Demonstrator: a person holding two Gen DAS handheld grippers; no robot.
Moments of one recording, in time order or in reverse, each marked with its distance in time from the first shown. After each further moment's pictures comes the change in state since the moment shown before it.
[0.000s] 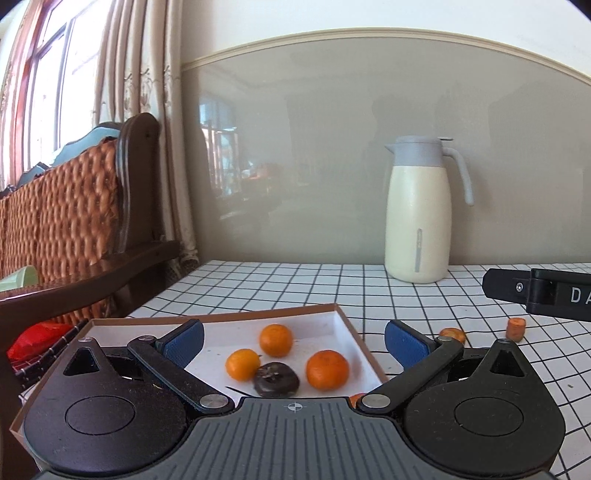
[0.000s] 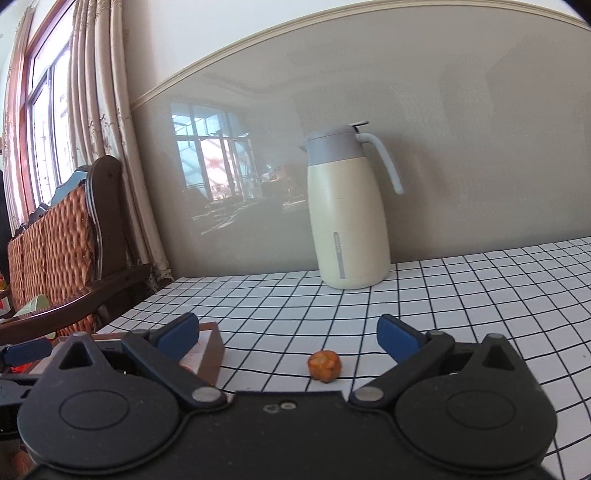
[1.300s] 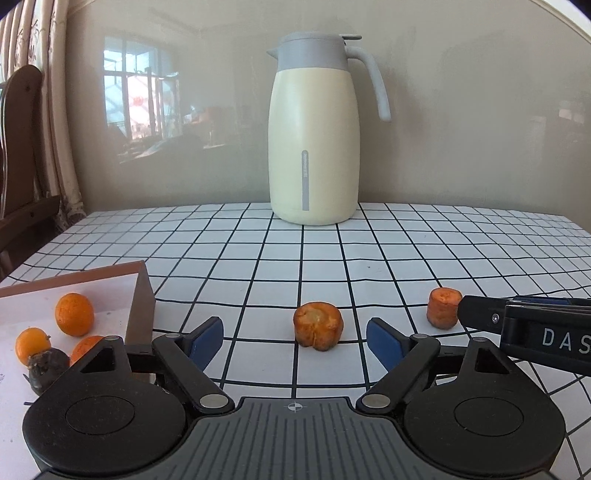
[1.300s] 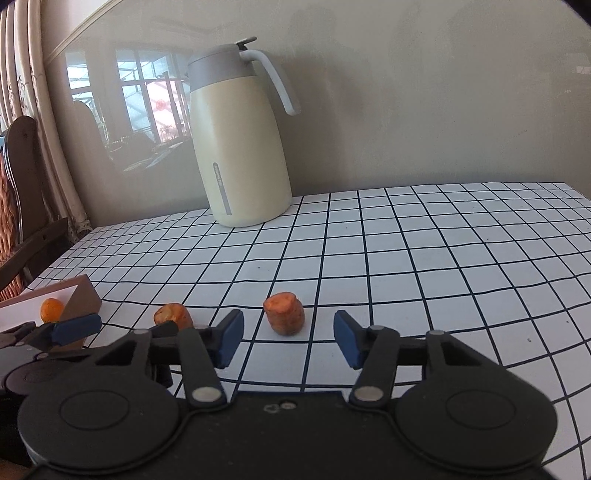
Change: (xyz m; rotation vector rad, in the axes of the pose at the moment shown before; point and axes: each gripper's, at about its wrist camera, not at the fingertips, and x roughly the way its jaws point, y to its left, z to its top) left arm 0.099 -0.138 -0.007 0.026 0.215 -0.180; right arm 0.049 -0.103 -0.007 0.044 0.235 -0.143
